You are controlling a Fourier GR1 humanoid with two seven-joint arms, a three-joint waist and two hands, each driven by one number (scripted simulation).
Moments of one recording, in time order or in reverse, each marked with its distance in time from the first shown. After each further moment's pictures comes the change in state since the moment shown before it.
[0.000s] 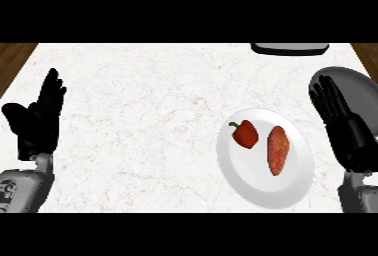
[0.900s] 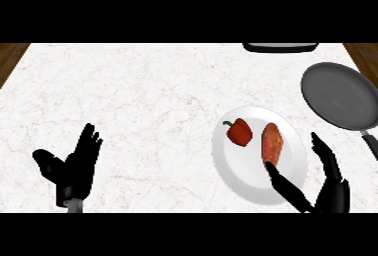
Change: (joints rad) left arm 0.279 -0.232 -0.023 0.038 0.187 -0.072 -0.081; right arm 0.382 0.230 0.219 -0.177 0.683 -0.668 0.103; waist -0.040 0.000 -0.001
